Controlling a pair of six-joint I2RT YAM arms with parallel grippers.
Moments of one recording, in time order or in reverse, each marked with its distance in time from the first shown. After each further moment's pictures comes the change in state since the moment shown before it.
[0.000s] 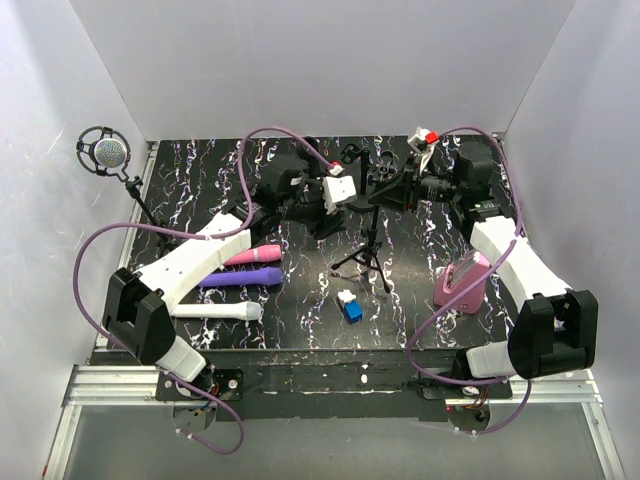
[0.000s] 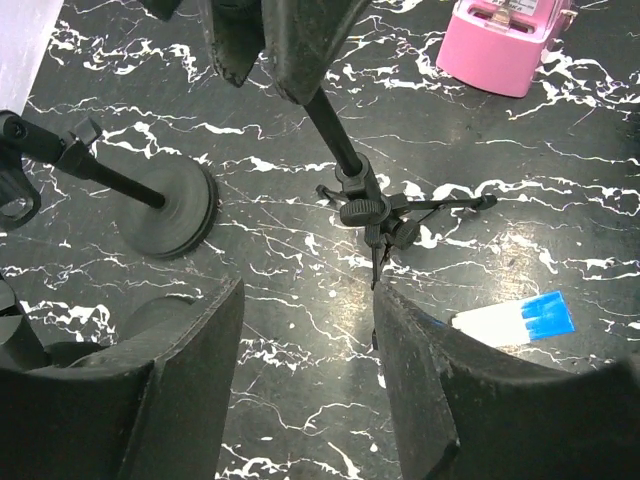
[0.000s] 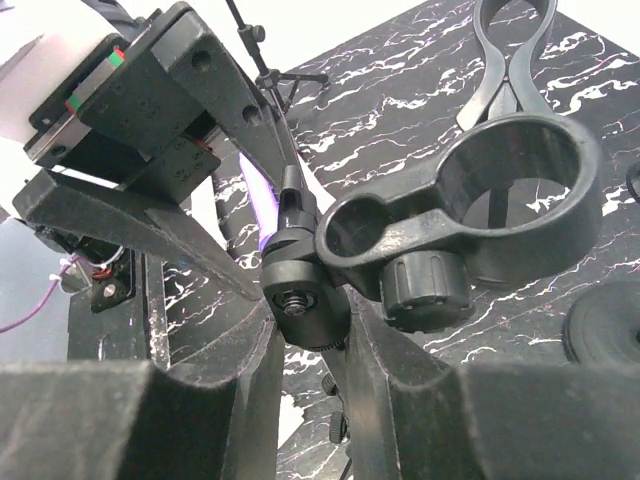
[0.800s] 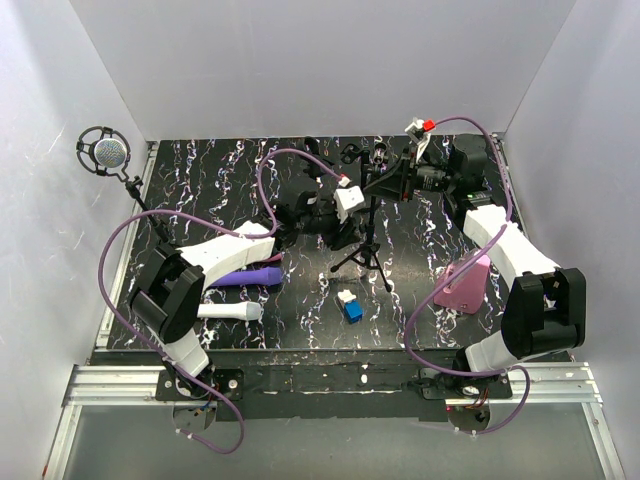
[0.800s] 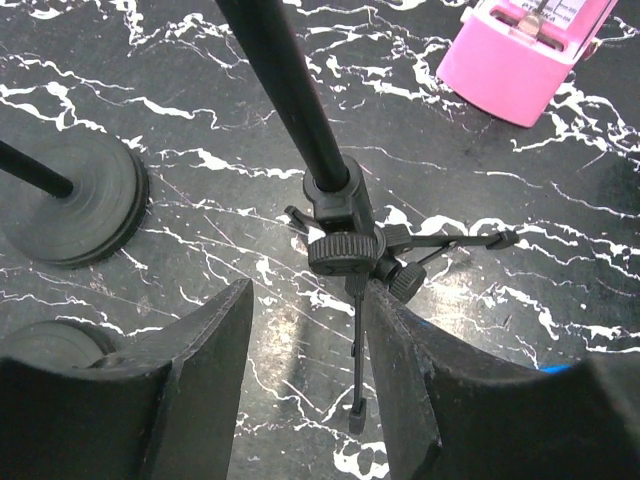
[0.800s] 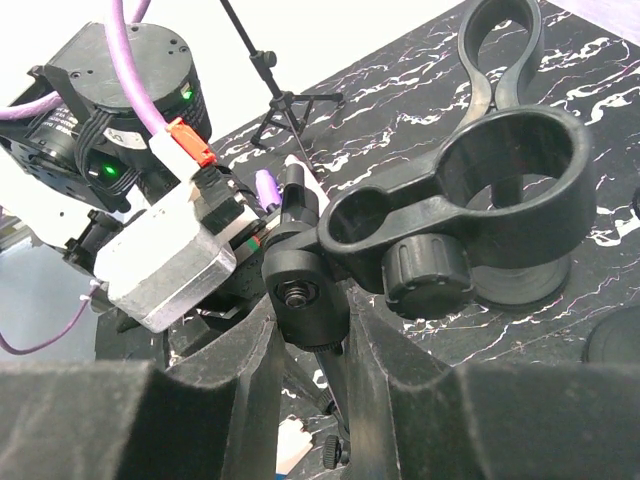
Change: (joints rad) left arm -0.037 0.163 -0.171 0.367 0.004 -0.212; right arm 0.003 0.114 0.050 0.150 -0.040 0.155
